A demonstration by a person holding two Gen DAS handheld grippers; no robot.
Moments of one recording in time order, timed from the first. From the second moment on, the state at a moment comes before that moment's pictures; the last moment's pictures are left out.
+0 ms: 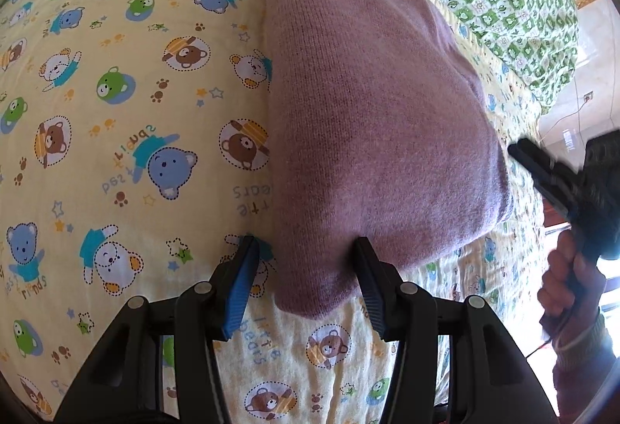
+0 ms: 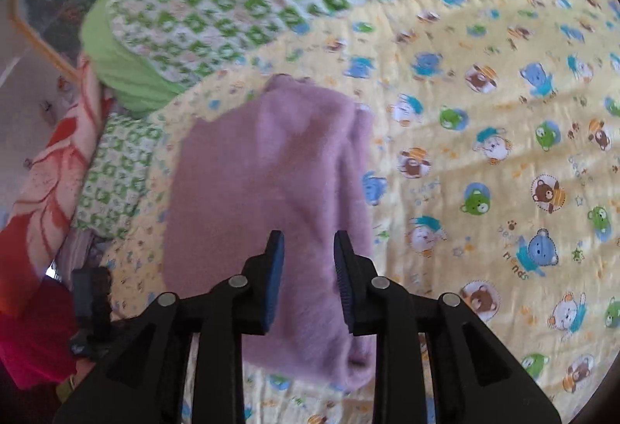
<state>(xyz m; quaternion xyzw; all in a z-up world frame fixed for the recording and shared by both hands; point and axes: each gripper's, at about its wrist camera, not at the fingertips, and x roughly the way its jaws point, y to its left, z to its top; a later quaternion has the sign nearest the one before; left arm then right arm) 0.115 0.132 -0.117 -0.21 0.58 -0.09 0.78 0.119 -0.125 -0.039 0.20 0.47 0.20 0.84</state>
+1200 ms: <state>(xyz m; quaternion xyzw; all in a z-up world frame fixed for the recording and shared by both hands) -0.006 0.101 -0.065 -0.06 0.47 -0.01 0.88 -0.025 -0.084 -0.053 0.10 0.47 0.17 0.86</state>
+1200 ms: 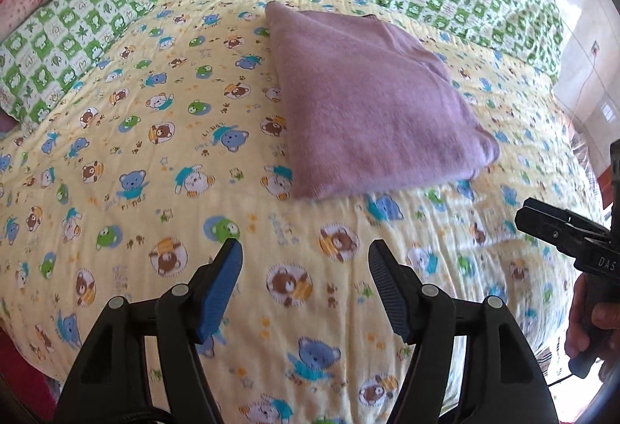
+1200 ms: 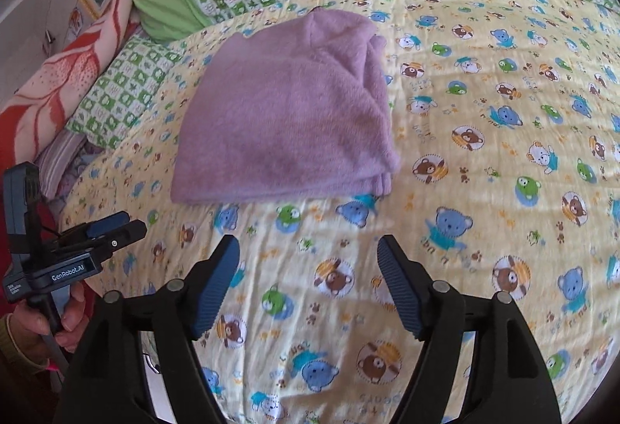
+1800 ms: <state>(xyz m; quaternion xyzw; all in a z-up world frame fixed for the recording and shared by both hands) -0.032 0.075 -0.022 0.00 0.38 -0.01 0.92 -0.053 -0.070 -0.024 0.02 0.39 0.16 0.91</state>
